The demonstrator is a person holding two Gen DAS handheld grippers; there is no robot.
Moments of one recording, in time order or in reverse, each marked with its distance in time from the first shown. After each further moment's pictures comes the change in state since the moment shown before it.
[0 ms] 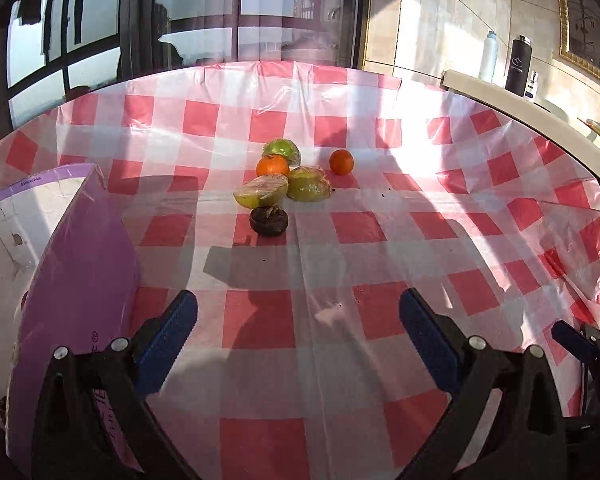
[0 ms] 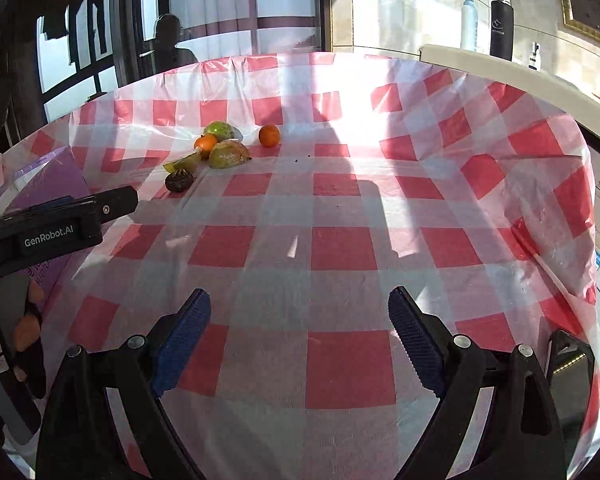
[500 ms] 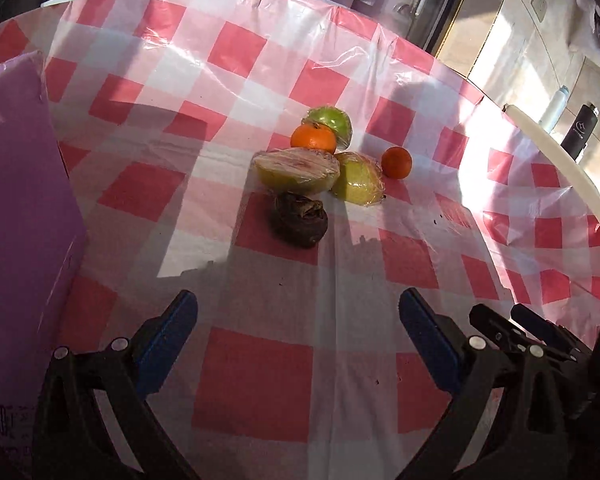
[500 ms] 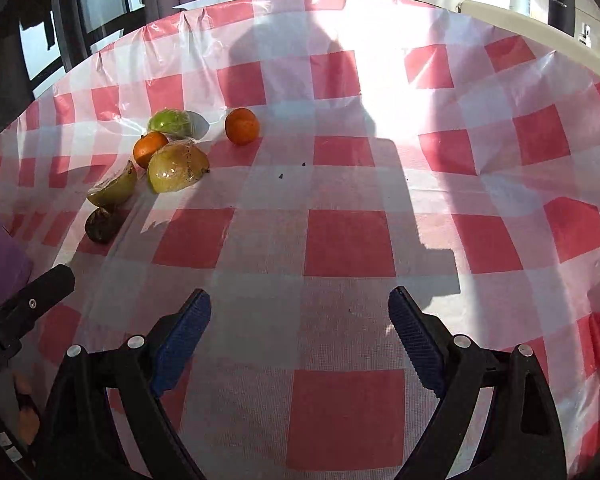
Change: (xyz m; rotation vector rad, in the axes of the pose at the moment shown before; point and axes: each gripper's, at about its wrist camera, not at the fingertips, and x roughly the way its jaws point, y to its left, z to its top) left arm 0.076 0.046 0.018 -0.259 0.060 -0.069; right arm 0.154 -0.012 0.095 -0.017 0.158 0.033
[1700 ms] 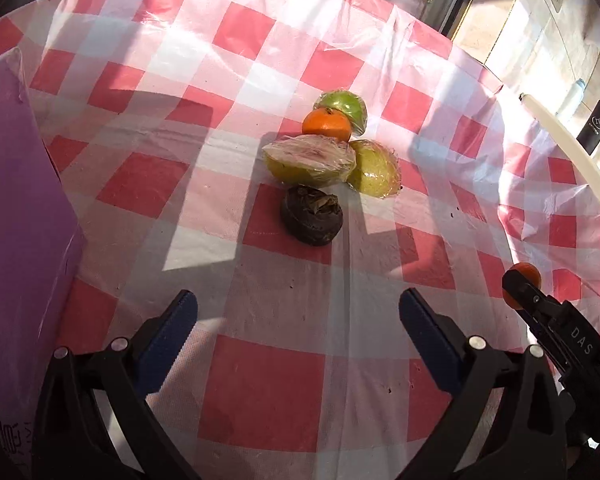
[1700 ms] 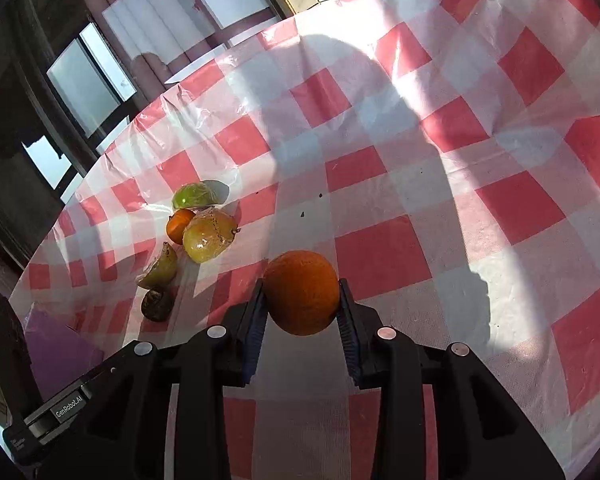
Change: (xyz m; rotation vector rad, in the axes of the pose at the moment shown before) left arm 0.021 -0.004 0.009 0.016 0.075 0.082; right arm -0.007 -0.032 -0.017 0.351 -0.117 0.256
